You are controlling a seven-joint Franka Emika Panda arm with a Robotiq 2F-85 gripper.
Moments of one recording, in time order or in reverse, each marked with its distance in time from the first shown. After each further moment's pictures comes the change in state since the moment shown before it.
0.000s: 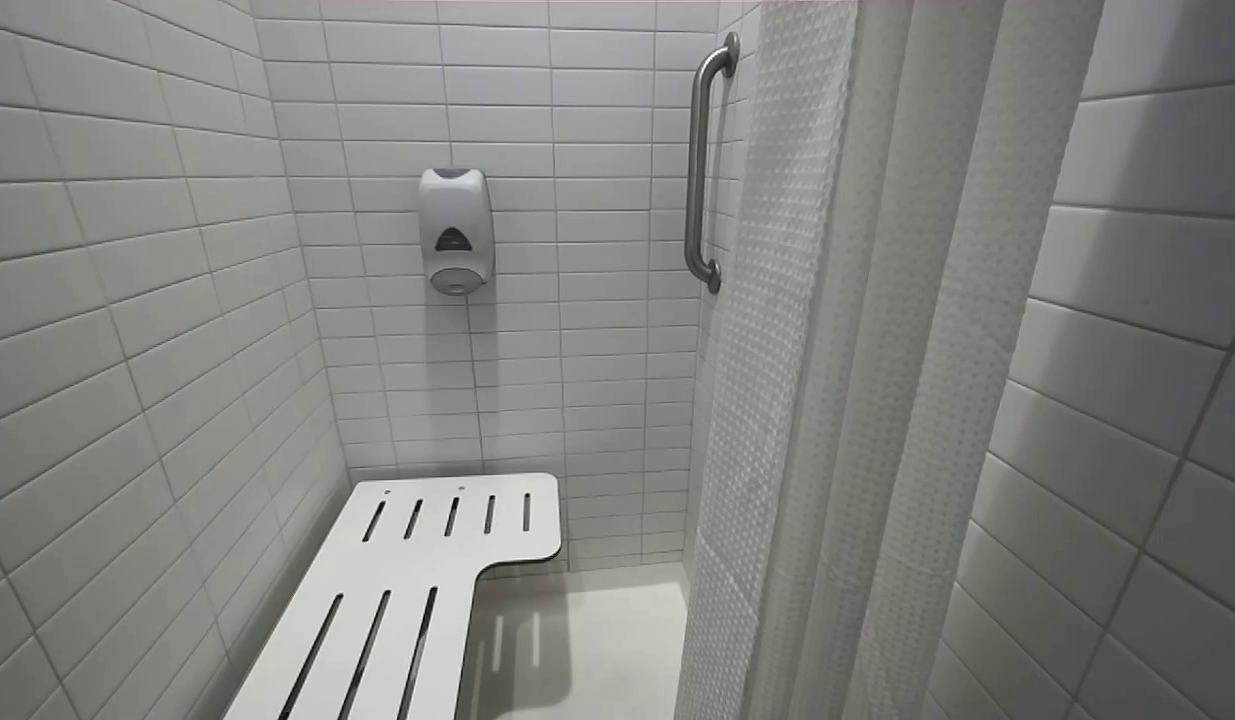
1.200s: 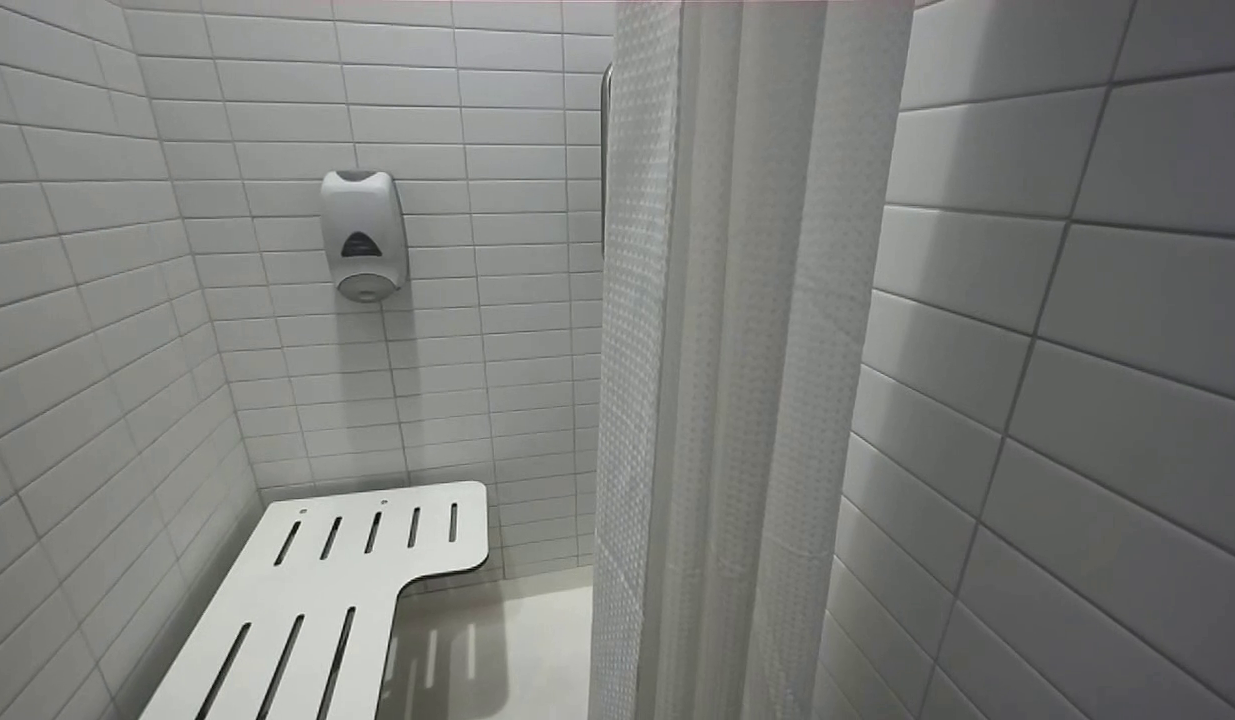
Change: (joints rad) arm 0.114 -0.104 0.071 -0.350 0.115 0.077 0.051
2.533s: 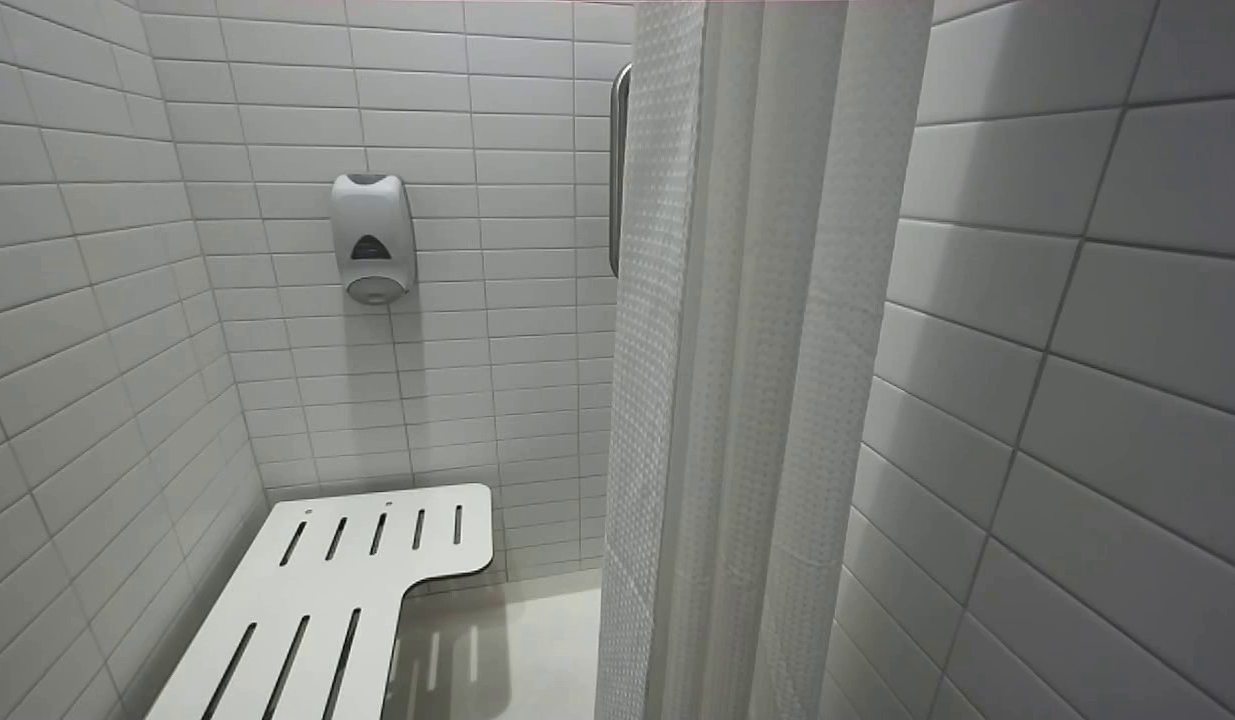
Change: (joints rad) arm -0.366 -0.279 -0.041 -0.574 -0.165 0.253 -0.129
